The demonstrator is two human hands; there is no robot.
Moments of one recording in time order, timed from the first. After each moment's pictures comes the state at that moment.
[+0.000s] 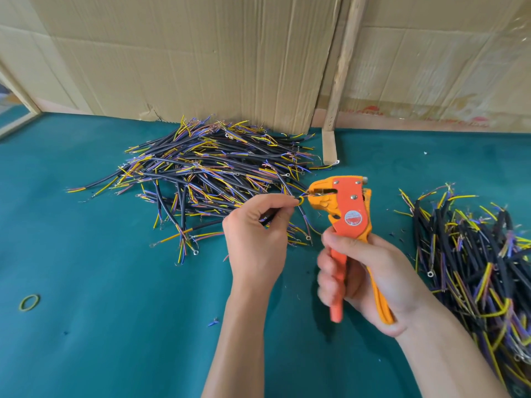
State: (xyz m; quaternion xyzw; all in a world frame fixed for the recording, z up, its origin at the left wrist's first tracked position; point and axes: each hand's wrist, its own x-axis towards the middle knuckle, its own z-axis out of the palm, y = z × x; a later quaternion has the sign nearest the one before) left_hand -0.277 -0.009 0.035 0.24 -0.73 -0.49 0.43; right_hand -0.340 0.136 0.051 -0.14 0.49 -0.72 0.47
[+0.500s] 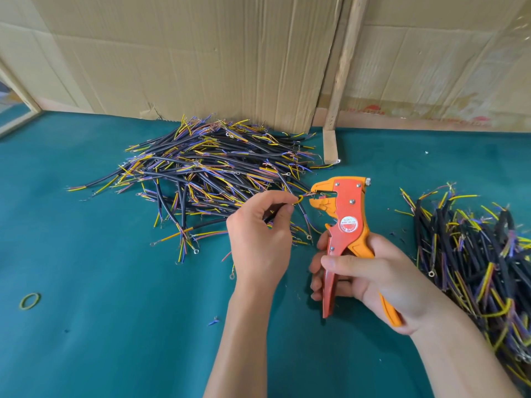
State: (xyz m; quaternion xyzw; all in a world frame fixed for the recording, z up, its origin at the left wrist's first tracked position) left_hand -0.279 -0.005 0.037 0.26 -0.73 -0.47 0.42; right_hand -0.352 0.147 0.044 -0.19 0.54 -0.68 0.46
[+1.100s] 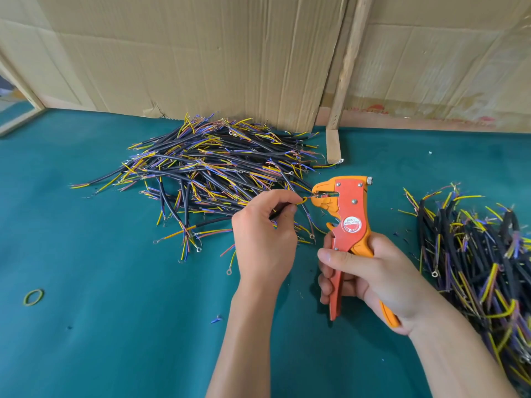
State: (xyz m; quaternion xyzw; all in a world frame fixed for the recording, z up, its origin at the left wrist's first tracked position) left_hand -0.280 -0.005 0.035 0.25 -0.75 -0.44 0.42; right_hand -0.349 0.142 0.041 -0.21 0.59 -0.66 0.42
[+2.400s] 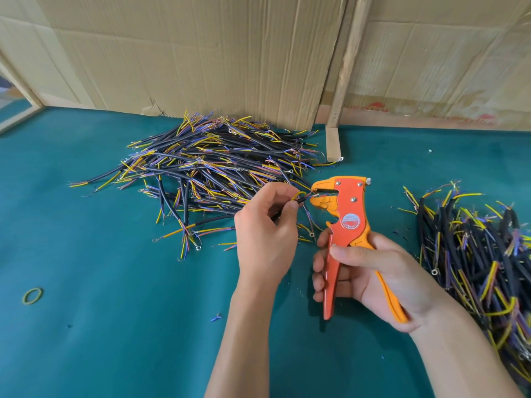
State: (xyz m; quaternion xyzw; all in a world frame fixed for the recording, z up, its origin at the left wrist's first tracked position) left_hand -0.281 -0.008 0.033 0.23 -0.73 -0.50 0.40; right_hand -0.350 0.145 0.049 -0.18 0.49 -0.69 0.50
